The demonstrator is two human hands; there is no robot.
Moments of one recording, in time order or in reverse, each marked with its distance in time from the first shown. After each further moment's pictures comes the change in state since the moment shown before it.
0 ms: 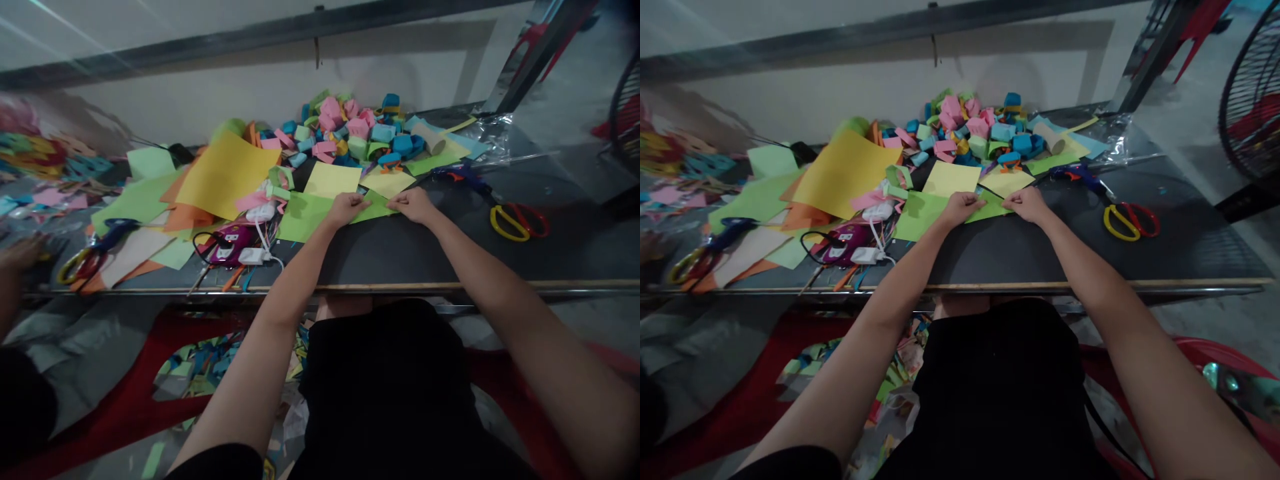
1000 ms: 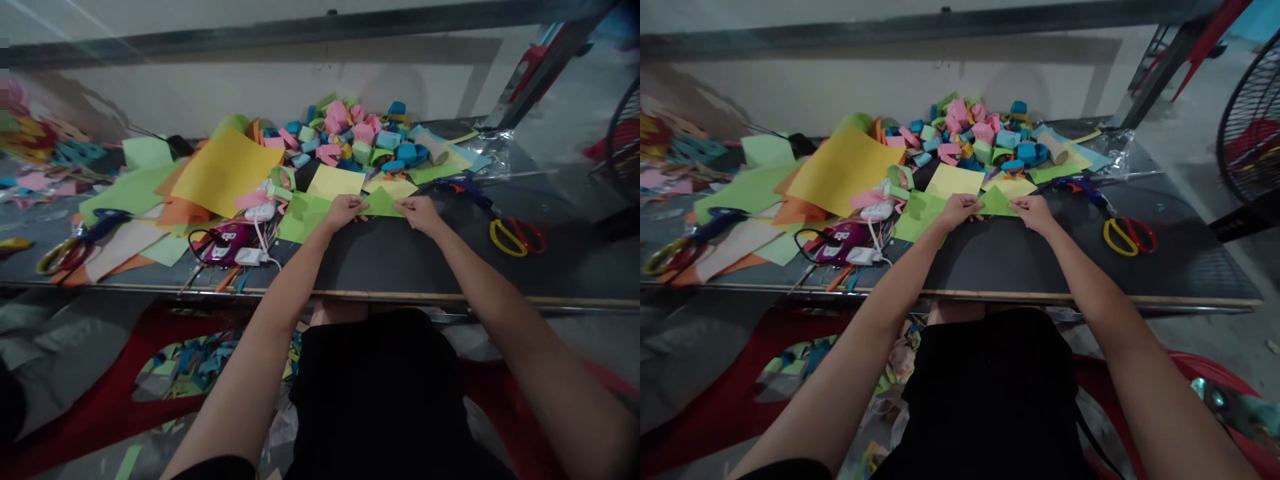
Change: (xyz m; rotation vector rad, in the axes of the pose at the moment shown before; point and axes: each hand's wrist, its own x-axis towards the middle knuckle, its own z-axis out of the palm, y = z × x) left_hand 0.002 -0.007 -0.005 -0.228 -0.061 -0.110; right_hand -0.002 0.011 -0.001 0.096 0.037 0.074
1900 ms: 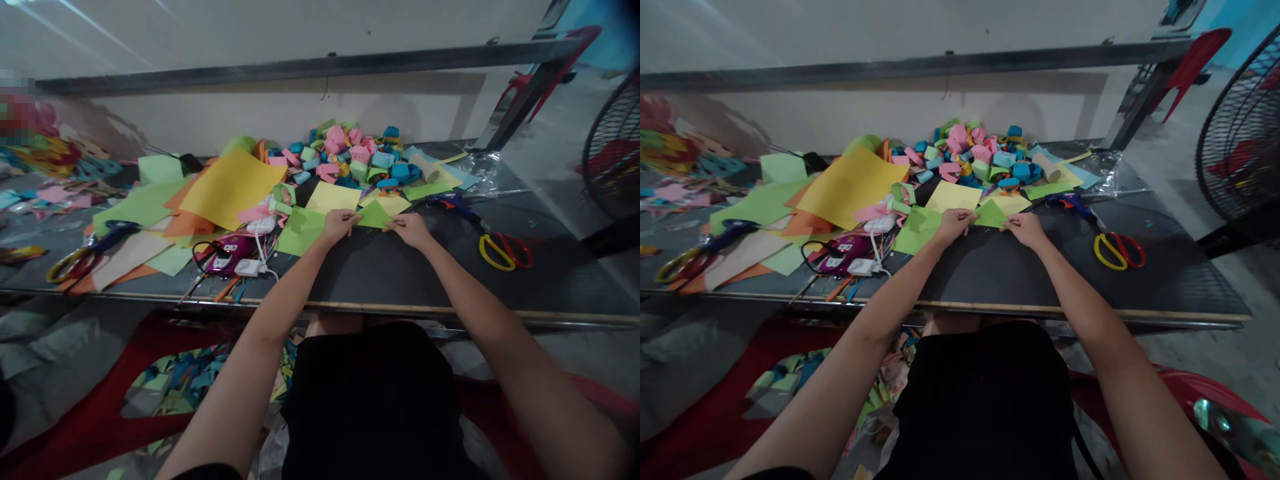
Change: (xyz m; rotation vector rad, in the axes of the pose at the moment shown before) left_hand -0.004 -0.003 0.001 0.083 0.230 0.060; right_hand -0.001 -0.005 0.000 -0.080 -0.040 -0.088
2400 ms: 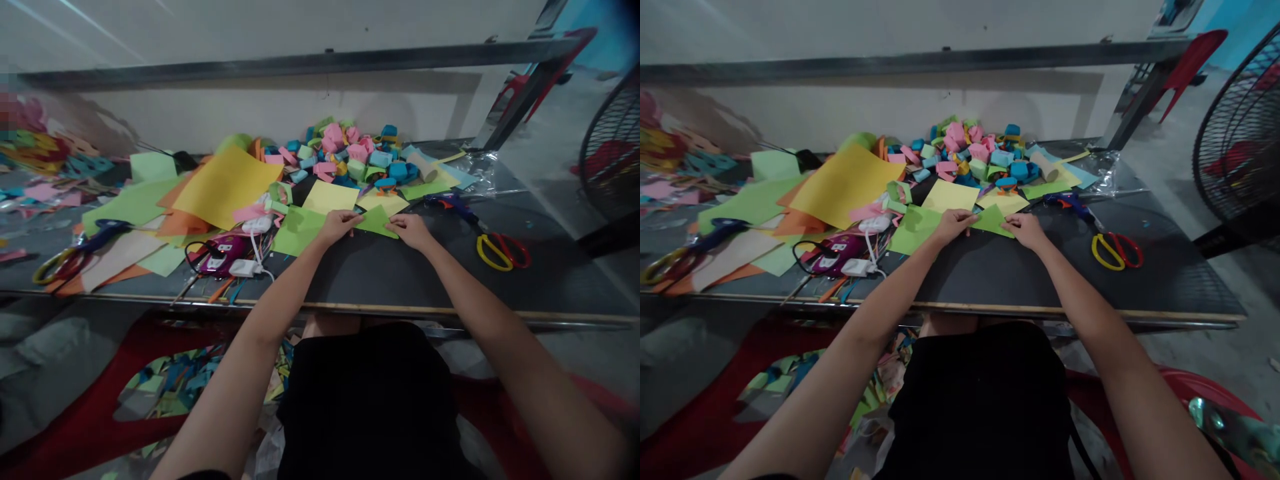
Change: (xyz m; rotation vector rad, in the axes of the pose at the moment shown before) left_hand -0.004 0.008 0.002 0.000 -0.100 0.007; right_hand -0.005 0.000 -0.003 0.066 0.050 -0.003
